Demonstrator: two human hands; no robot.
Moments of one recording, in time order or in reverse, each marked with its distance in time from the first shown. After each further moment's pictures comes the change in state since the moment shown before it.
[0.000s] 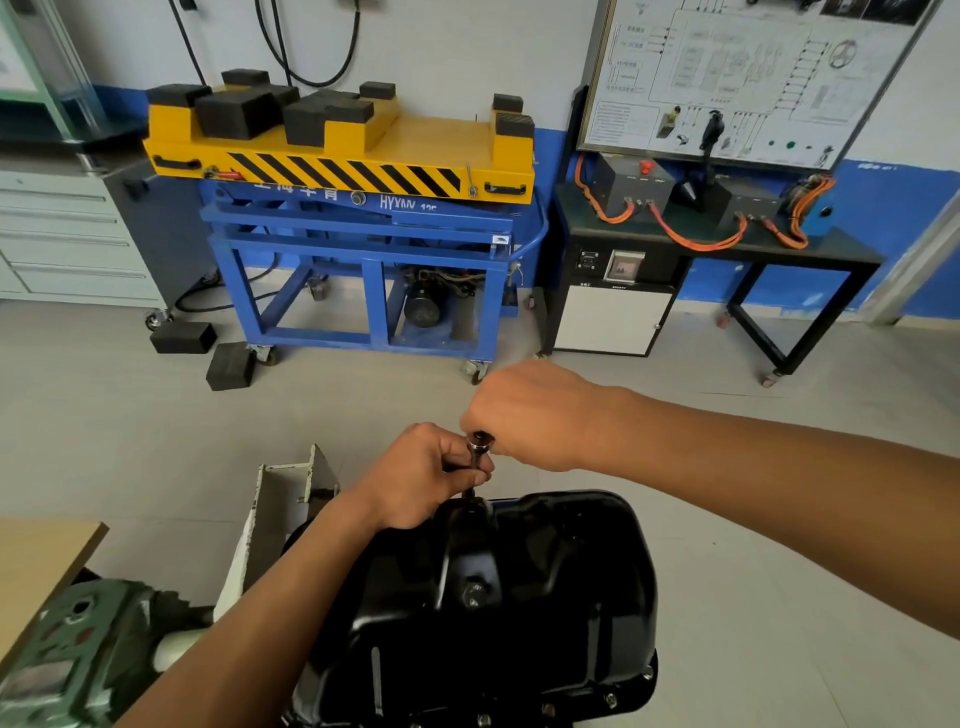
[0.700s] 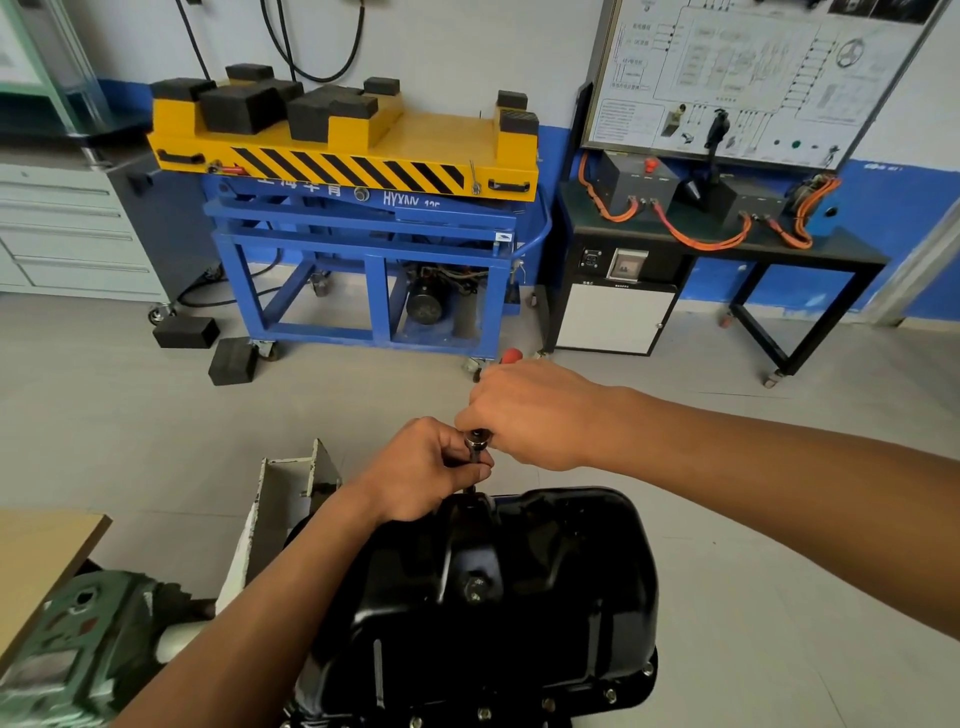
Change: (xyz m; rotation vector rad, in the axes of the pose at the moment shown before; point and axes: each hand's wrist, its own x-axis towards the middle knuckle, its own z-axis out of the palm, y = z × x) left_hand -0.002 0.005 -0.002 0.027 0.004 -0.017; right_hand 0.002 0.002 0.004 -0.009 -0.007 -0.056
